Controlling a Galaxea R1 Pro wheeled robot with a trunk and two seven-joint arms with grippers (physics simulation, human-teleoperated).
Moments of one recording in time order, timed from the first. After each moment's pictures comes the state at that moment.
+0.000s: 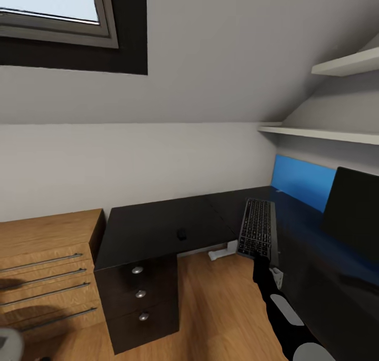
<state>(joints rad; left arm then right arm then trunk) -0.18 -0.04 -0.02 -0.02 0.33 -0.86 -0.03 -0.51 0.00 -0.09 -0.58 -1.51 -0.03 0.38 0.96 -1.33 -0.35</state>
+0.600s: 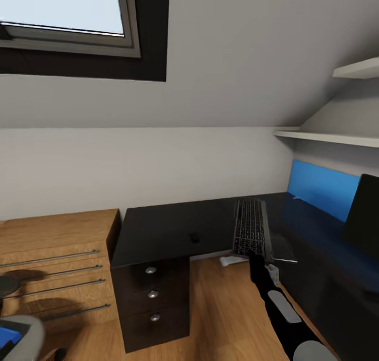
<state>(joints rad) -0.18 -0.04 -0.02 -0.02 0.33 -0.86 -0.03 -0.51 -0.01 -0.04 -0.62 -1.45 -0.02 0.29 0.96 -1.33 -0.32</state>
